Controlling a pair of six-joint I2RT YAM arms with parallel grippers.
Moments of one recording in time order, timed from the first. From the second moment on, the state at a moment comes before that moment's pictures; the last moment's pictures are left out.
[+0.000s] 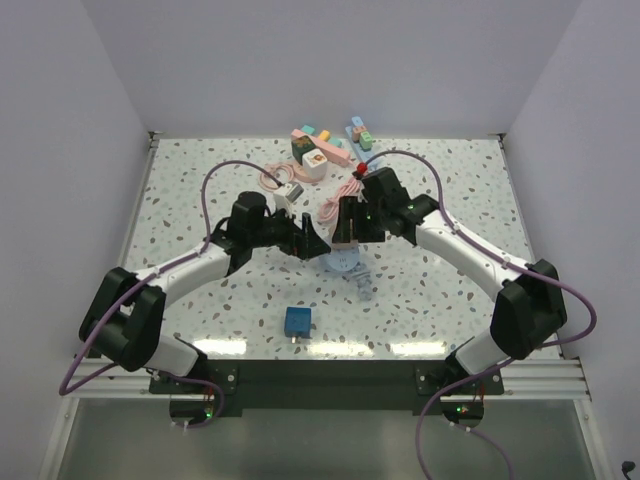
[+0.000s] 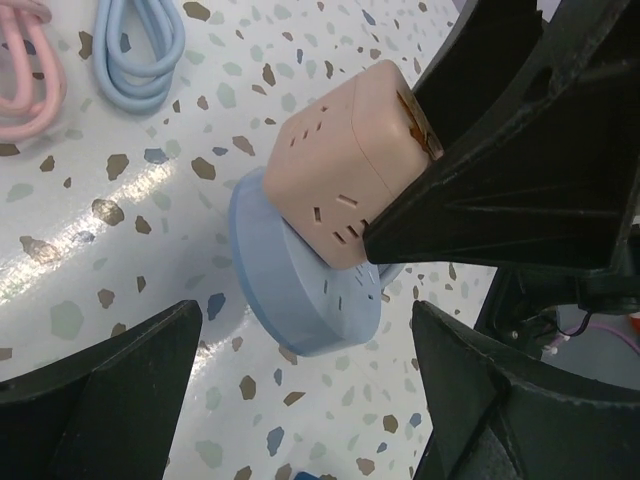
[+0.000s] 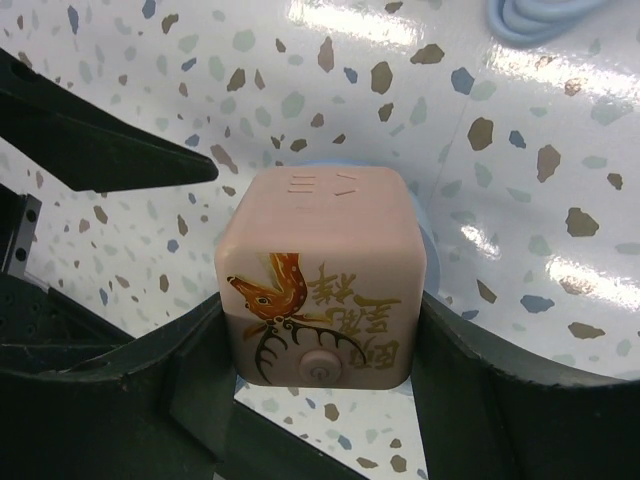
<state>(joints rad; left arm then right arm) -0.49 1.45 0.79 0.18 0.59 -0.41 0.60 1.53 1.23 -0.58 -0.15 0.51</state>
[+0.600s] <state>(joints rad) -0.51 1.55 0.76 0.32 0.59 -0.47 0.59 1.53 1.25 -0.50 -0.15 0.63</state>
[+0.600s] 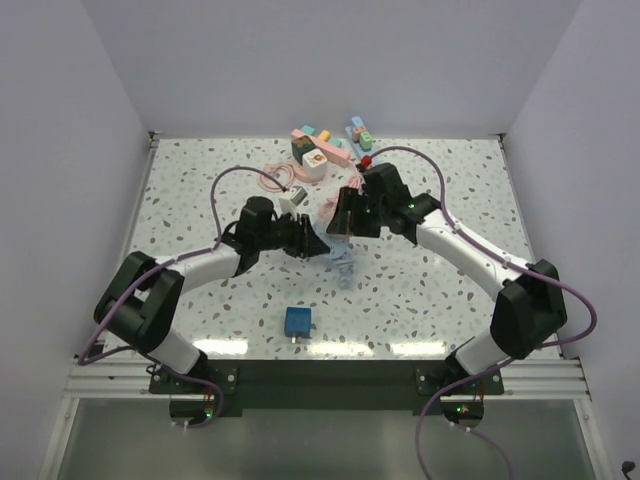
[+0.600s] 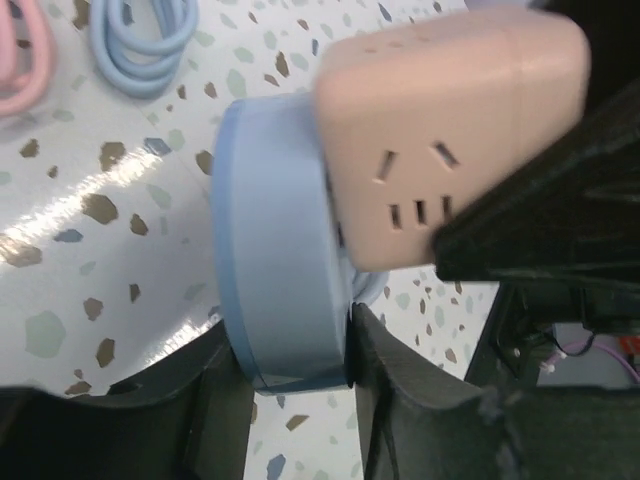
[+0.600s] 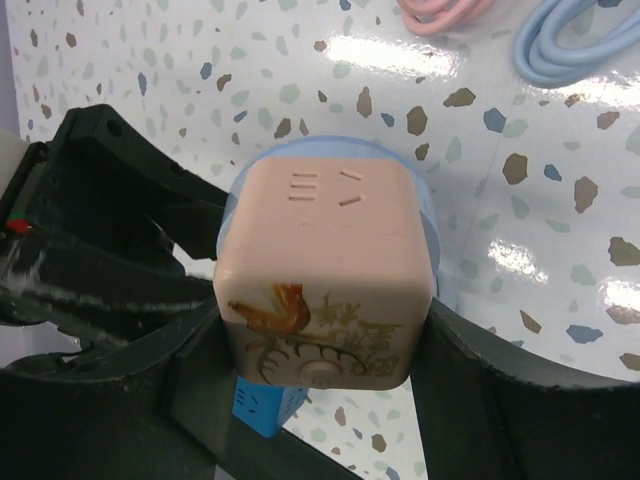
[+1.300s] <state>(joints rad) -0.55 1.62 0.82 0.31 0.38 -0.55 0.60 1.19 0.96 -0.35 0.04 0.70</state>
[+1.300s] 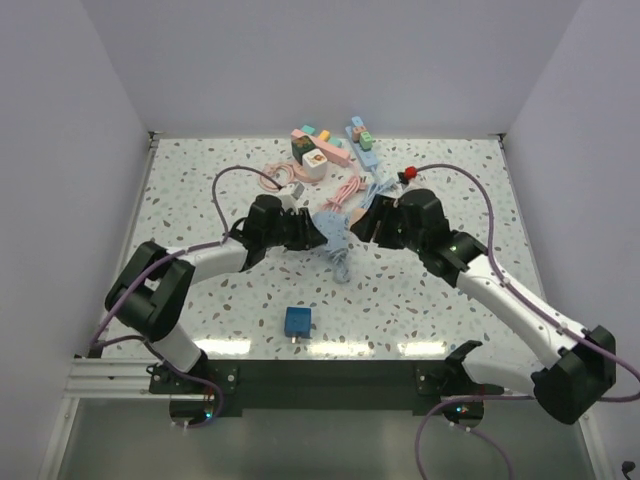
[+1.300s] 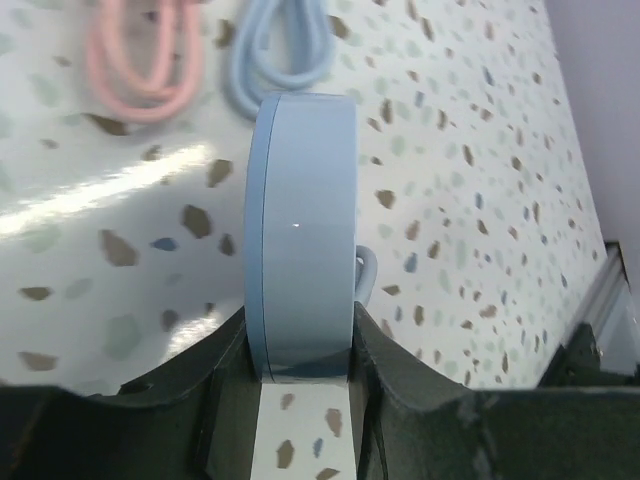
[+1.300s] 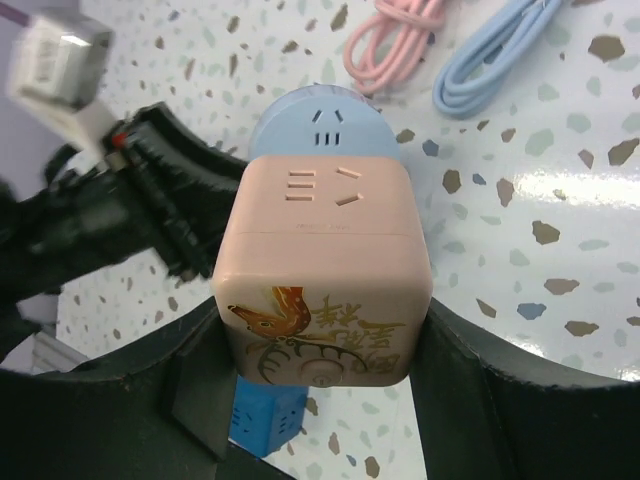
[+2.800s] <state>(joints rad) 0.35 1.25 0.68 -0.10 0.18 -0.47 0.81 1.65 0.93 -0.54 -0.58 0.31</state>
